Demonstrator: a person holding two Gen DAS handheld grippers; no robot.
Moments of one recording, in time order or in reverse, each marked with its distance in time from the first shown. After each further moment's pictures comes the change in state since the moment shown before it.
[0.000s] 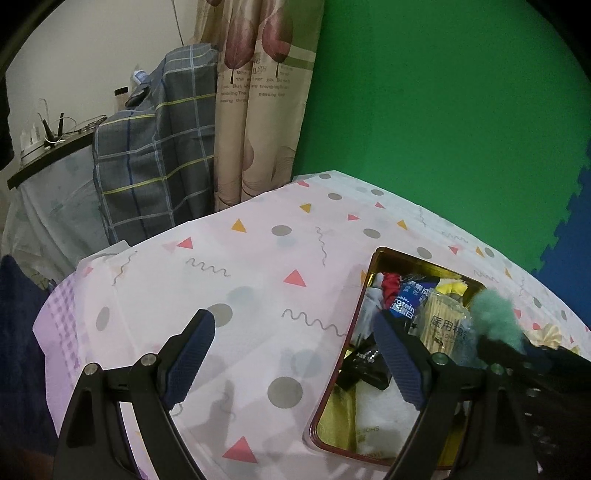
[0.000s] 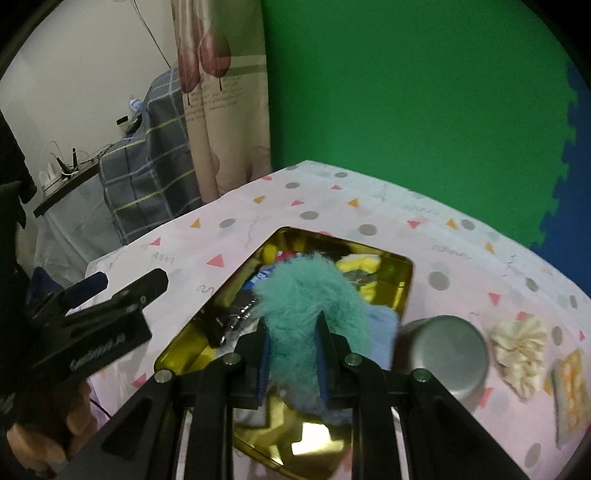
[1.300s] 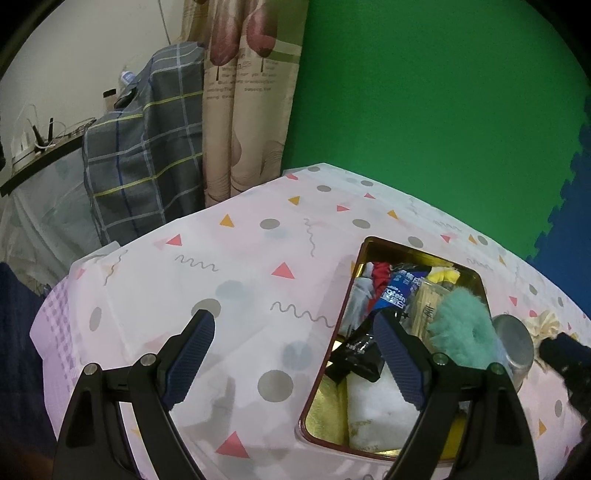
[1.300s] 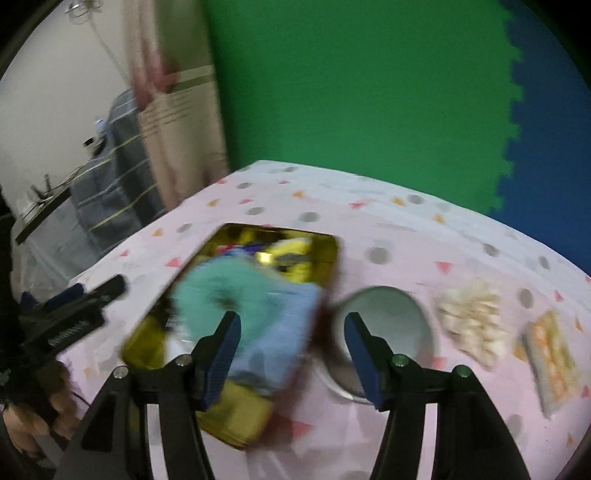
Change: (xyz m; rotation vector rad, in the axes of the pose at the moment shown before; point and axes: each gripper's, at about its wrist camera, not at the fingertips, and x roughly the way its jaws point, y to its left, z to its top) left arm 0.002 -0.011 -0.005 0.041 0.020 -0.022; right arm -0.047 -0.082 -0.025 0.148 -0.010 -0.125
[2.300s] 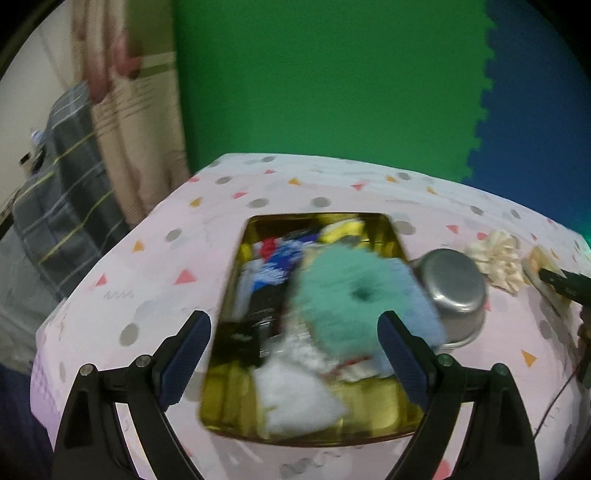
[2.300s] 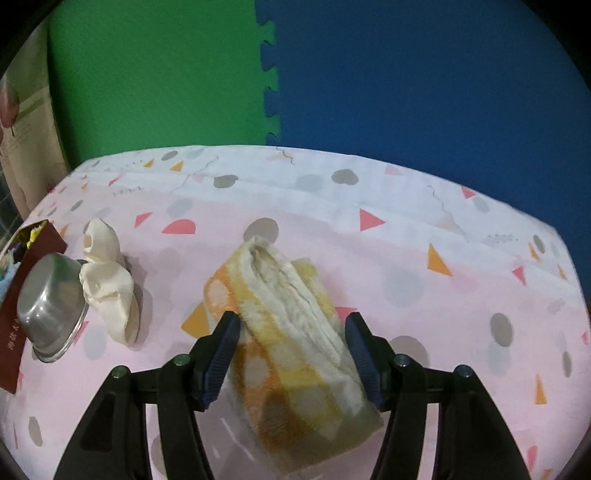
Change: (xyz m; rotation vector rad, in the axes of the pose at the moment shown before) left arm -0.007 -0.101 -0.006 0.343 0.086 -0.185; right arm 0.023 -0.277 -0.056 0.175 0.063 -0.290
